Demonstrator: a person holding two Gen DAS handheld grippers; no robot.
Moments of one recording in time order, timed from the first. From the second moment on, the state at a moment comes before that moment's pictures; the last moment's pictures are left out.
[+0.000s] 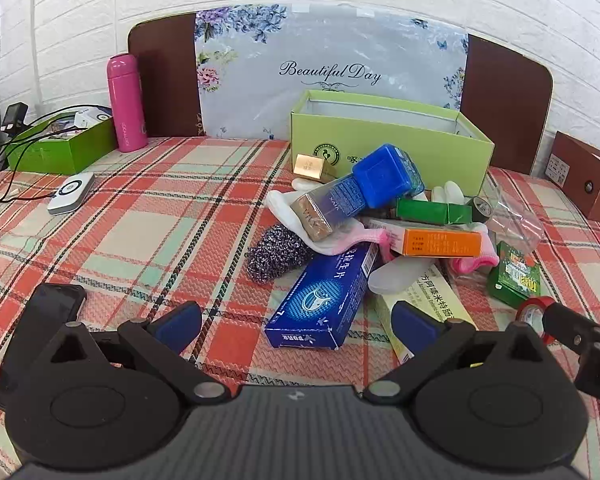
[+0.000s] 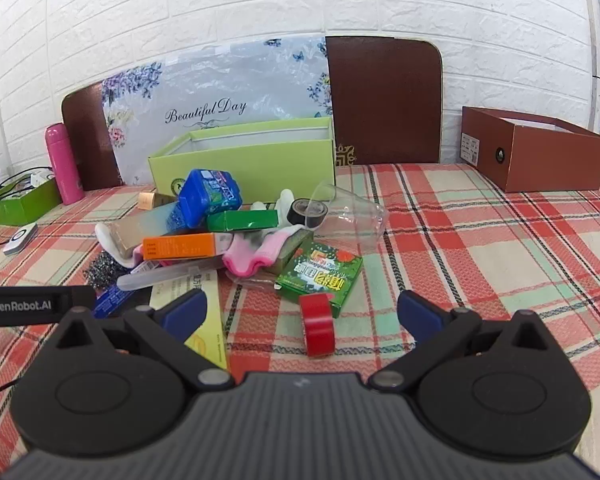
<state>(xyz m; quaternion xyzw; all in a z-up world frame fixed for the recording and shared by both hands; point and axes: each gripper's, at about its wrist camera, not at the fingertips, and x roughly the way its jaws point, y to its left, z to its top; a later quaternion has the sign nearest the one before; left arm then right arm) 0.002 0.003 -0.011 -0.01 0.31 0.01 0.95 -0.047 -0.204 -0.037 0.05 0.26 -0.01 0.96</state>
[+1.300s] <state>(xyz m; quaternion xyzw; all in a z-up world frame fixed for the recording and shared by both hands) 0.033 0.005 -0.036 0.00 0.35 0.00 0.94 -0.019 -0.195 -0.063 0.05 0.30 0.04 0.95</state>
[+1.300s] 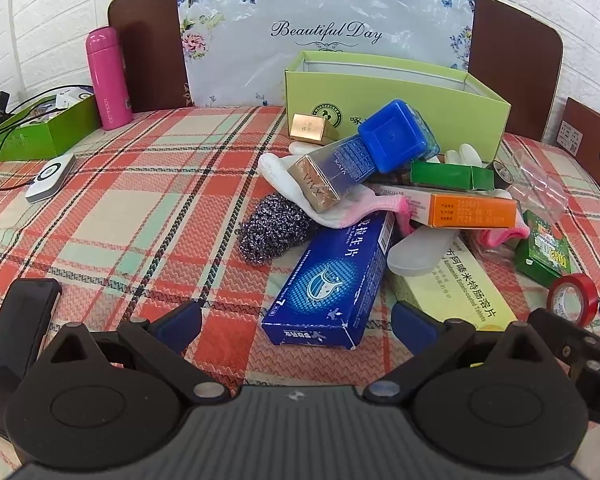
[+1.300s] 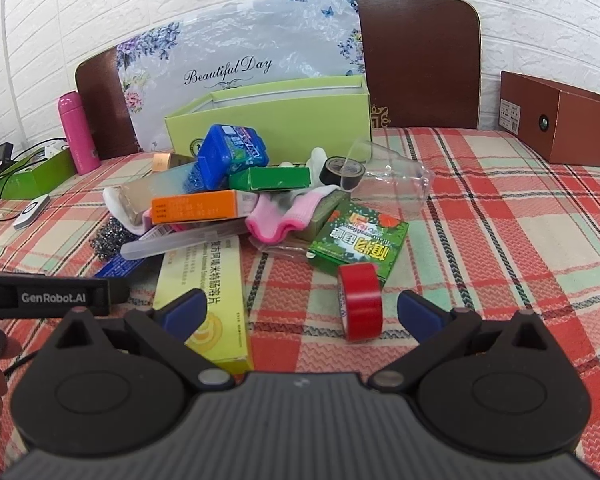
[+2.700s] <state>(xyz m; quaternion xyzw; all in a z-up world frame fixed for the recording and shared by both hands) 0.046 0.030 -0.033 -0.08 0.31 -0.16 0.93 -0.026 -0.188 -0.060 0.03 0.27 0.14 0.95</state>
